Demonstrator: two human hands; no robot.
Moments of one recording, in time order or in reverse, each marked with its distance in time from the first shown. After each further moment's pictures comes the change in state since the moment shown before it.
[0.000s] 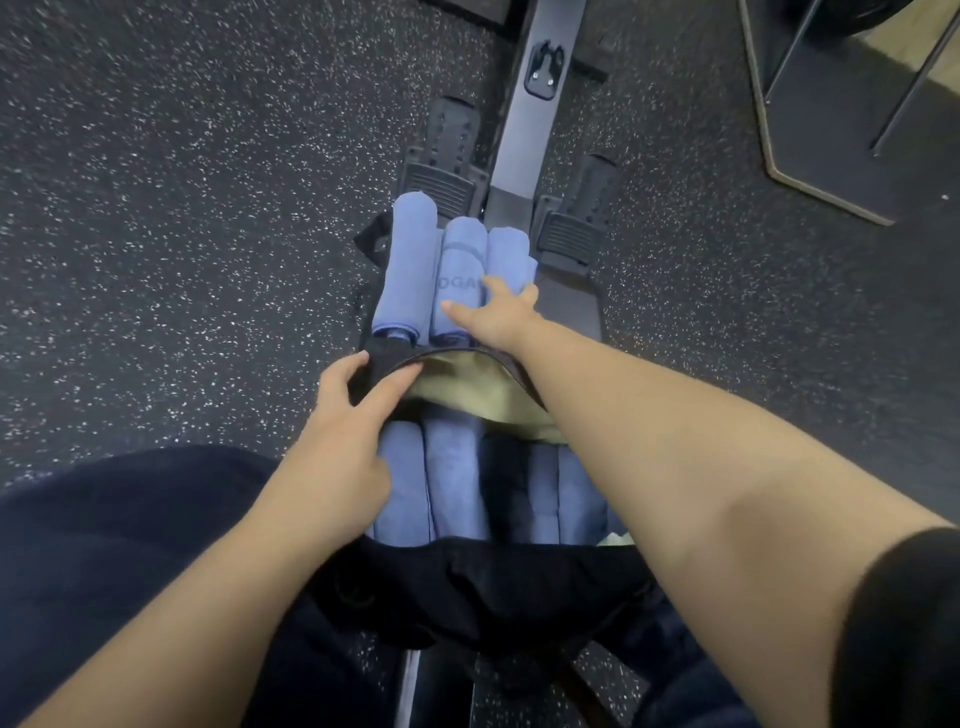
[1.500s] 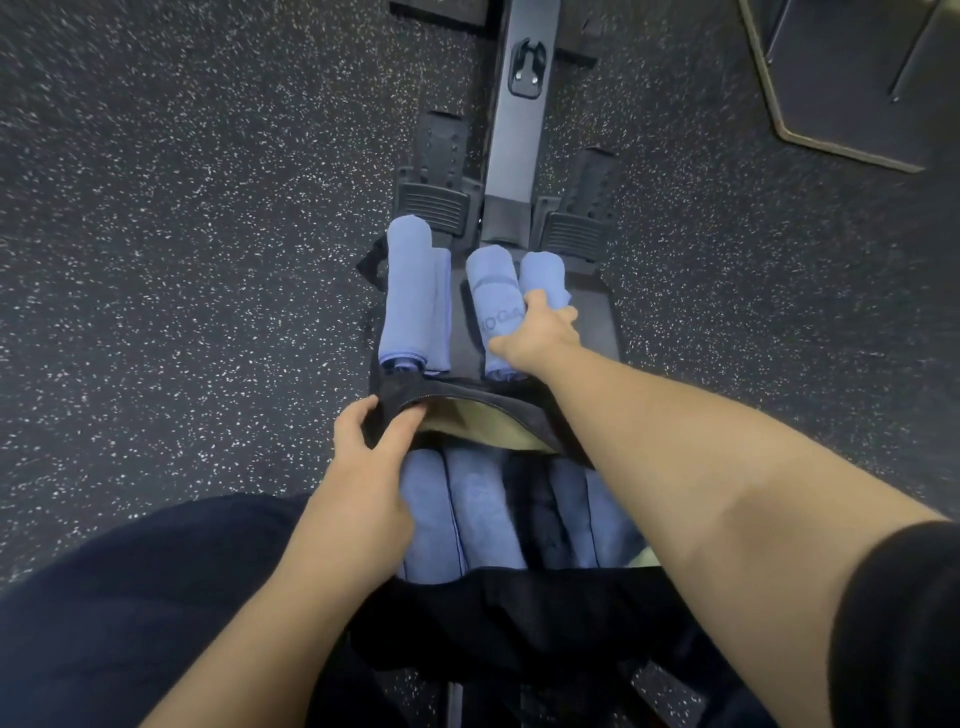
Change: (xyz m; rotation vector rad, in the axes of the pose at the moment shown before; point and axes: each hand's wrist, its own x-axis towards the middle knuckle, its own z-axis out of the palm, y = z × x) left_hand 0.004 0.004 0.002 0.109 -0.074 -0.080; right_hand 0.019 0.027 -0.001 0.044 0.140 0.146
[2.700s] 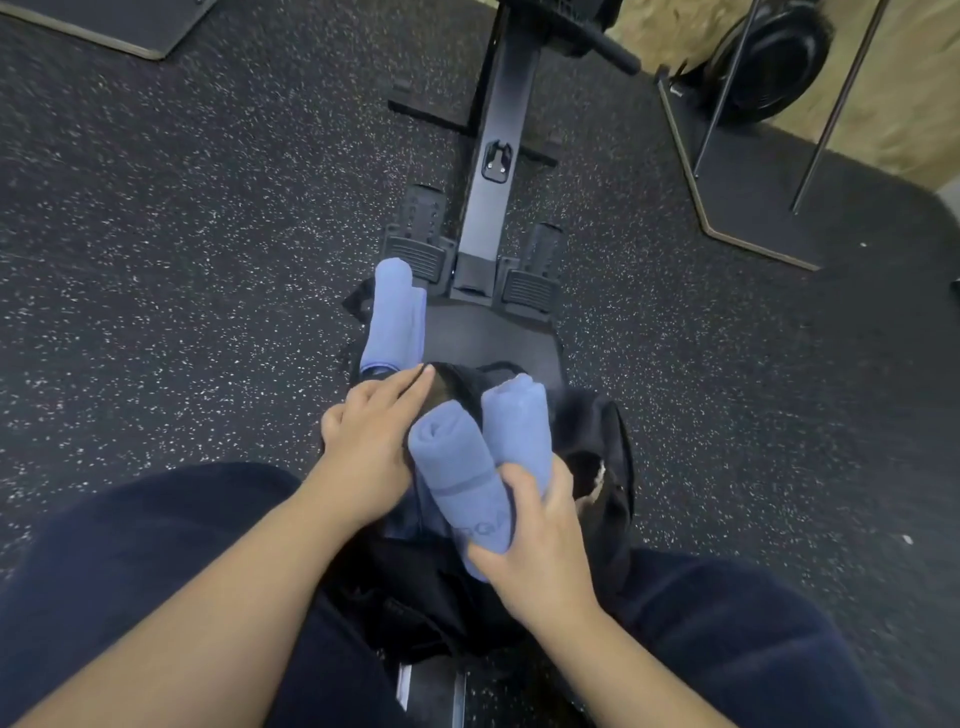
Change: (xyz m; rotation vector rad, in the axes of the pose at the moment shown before) left_hand -0.003 0.023 0.002 0.184 0.155 0.292; right_hand -0.223 0.106 0.019 0.051 0.405 -0.623
